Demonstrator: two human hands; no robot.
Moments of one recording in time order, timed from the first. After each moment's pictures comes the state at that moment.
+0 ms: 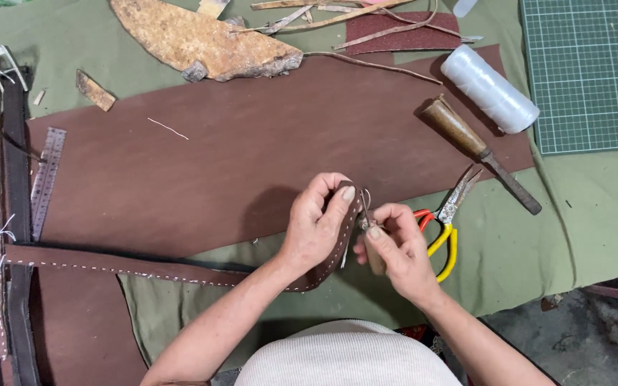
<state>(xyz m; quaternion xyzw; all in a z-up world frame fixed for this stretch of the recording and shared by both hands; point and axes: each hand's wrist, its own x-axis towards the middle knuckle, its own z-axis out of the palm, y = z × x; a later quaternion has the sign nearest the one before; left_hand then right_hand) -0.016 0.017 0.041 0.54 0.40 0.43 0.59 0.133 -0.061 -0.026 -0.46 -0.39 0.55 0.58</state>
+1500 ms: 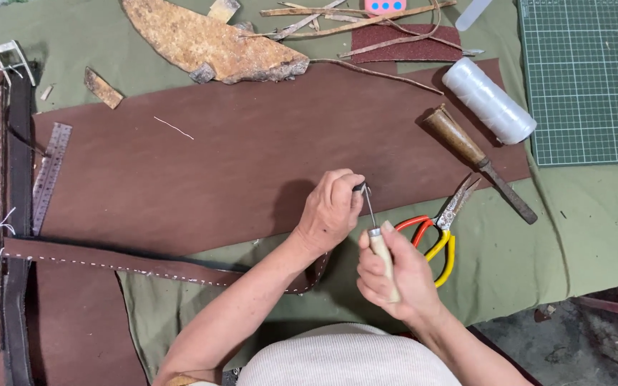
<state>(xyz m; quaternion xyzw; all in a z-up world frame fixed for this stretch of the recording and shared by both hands) 0.001 0.049 -0.065 0.81 0.32 0.46 0.13 0.127 -0.064 -0.005 -0.24 0.05 0.84 0.48</state>
